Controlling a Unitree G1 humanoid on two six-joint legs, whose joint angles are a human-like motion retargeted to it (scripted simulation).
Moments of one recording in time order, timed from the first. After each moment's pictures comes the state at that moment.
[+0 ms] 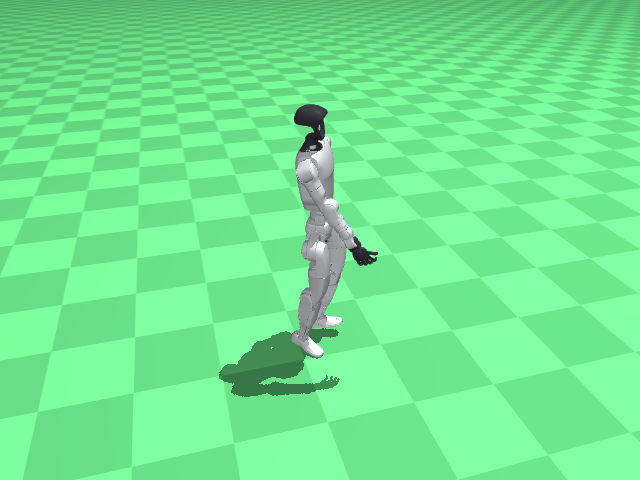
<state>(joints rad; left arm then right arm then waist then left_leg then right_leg) 0.10 0.04 0.27 1.55 -0.22 0.25 -0.33 -0.43 -0.06 -0.10 1.44 -0.02 0.08 0.18 0.04 -0.02 -0.10 -0.09 -0.06 0.27 0.30 -0.42 0.03 0.05 -0.08 -0.32 0.12 -0.05 0.01</state>
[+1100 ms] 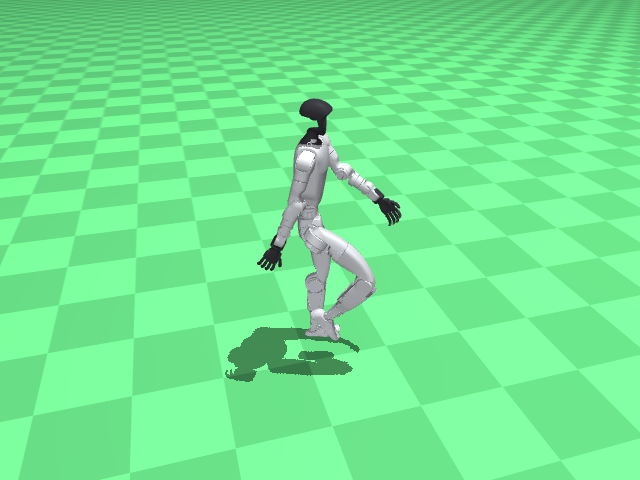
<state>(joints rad) -0.71 0.07 -0.06 1.10 -0.11 0.14 -0.20 0.16 -0.20 -0.06 1.70 -0.35 0.06 -0.02 -0.27 0.19 0.15 -0.05 0.10 -0.07 0.10 -0.39 0.04 -0.79 -0.14 -0.36 1.52 0.19 -0.07</state>
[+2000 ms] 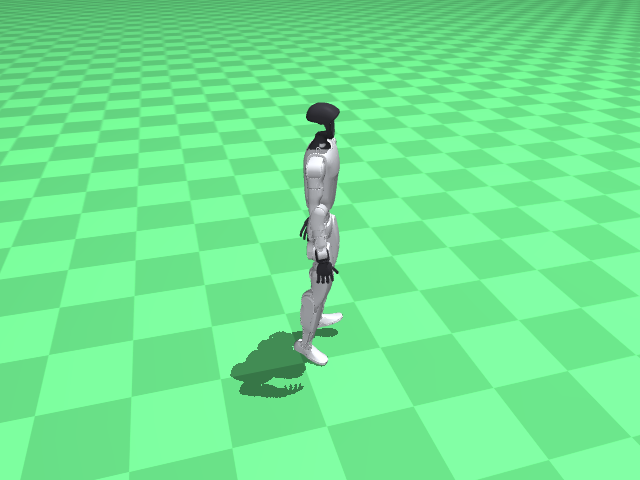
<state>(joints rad) 0.06 0.05 0.20 1.67 -0.05 0.26 -0.21 -0.06 -0.22 -0.04 1.48 -0.38 -0.07 0.10 -0.08 -0.05 -0.06 -0.01 -0.08 0.19 -0.01 -0.44 -0.01 0.04 -0.15 -0.42 0.02 0.05 0.09</state>
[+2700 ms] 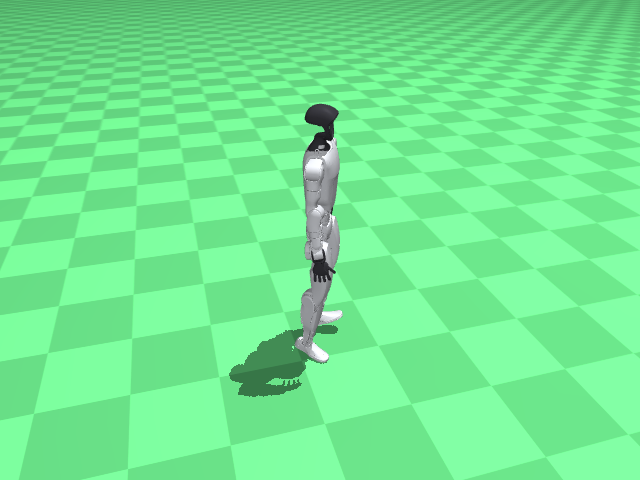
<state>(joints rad) 0.04 0.07 0.16 1.52 0.01 0.23 -0.25 0.00 -0.19 -0.07 1.45 -0.32 -0.09 0.12 -0.05 0.00 -0.10 -0.05 -0.02 0.21 0.00 -0.47 -0.05 -0.02 -0.10 -0.39 0.04 0.02 0.07</state>
